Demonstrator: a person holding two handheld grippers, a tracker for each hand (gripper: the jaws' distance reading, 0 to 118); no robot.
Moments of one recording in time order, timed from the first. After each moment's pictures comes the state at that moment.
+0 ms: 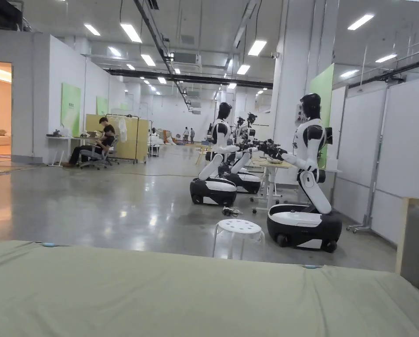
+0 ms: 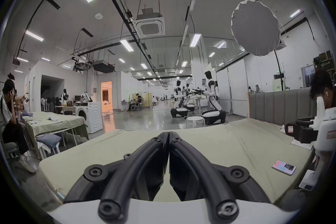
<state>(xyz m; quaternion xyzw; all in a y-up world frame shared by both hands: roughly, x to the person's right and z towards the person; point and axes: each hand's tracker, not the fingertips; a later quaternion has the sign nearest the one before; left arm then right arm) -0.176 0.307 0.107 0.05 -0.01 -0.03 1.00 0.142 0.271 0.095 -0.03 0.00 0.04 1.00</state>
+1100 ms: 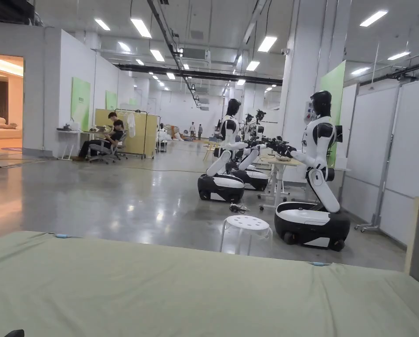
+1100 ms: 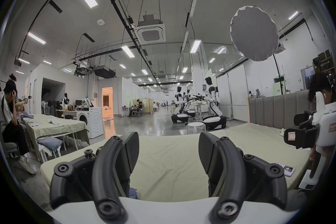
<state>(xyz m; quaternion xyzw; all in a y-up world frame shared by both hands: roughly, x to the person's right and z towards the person) -0.177 0.314 0.133 0.07 -0.01 -0.03 1.00 0.125 0.289 0.112 0.00 0.04 0.02 1.00</state>
